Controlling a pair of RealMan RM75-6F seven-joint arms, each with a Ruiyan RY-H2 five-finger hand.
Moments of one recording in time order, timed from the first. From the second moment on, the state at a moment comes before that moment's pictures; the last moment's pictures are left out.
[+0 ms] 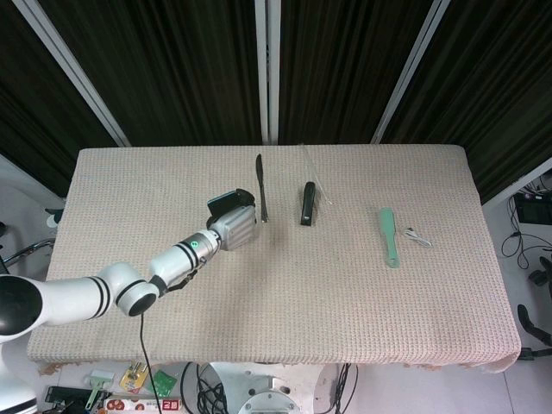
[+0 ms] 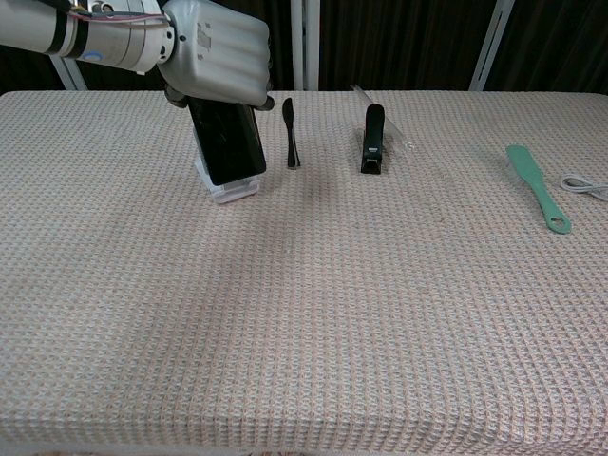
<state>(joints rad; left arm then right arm) -1.41 -1.32 0.15 -1.51 0.97 0.67 1.31 -0.06 -1.08 0.08 -1.50 -1.44 1.54 0.17</state>
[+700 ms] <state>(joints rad) -1.40 -1.36 0.18 -1.48 0.98 0.71 1.26 -0.06 -1.06 0.09 -1.51 -1.43 1.55 0.17</state>
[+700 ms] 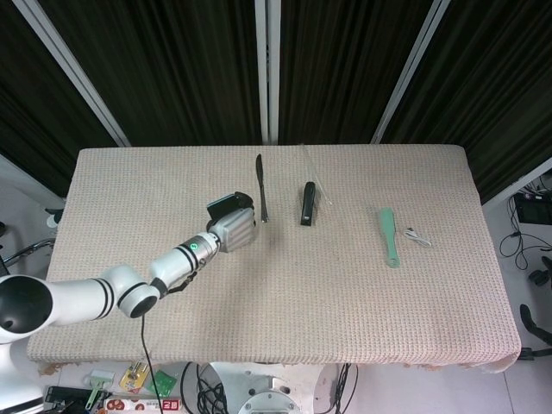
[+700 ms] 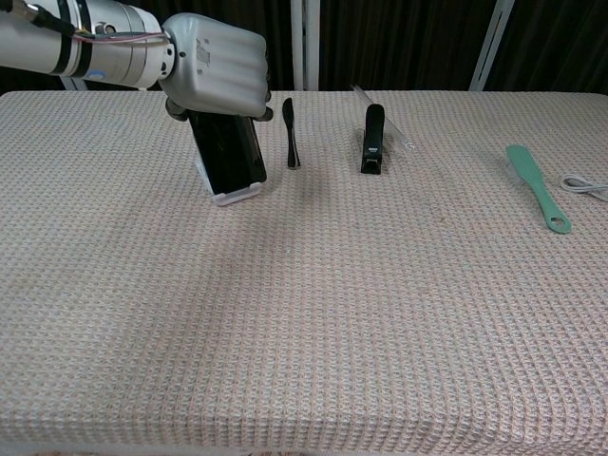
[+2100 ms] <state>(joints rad) -1.42 -1.36 0.21 -1.52 0.95 0.73 1.28 -0.05 -1.06 0.08 -1.52 -1.42 1.52 0.16</state>
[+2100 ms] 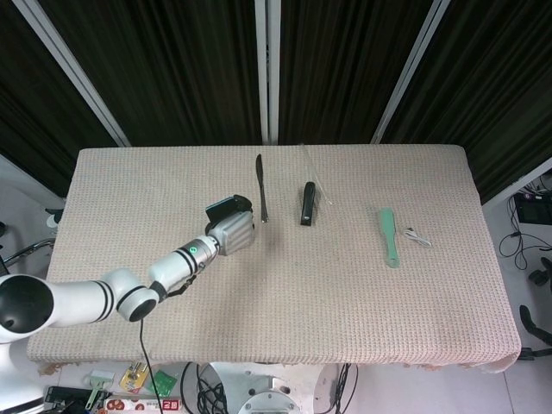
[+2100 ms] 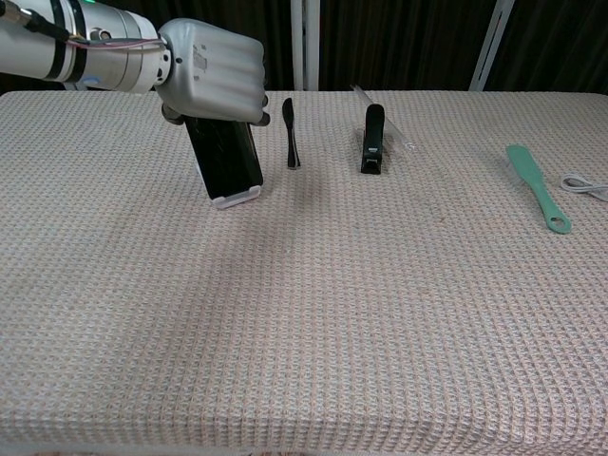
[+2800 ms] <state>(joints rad) -1.44 -1.35 0.22 -1.54 0.90 0.71 1.27 -0.06 -1.05 0.09 -1.53 -1.41 1.51 0.17</state>
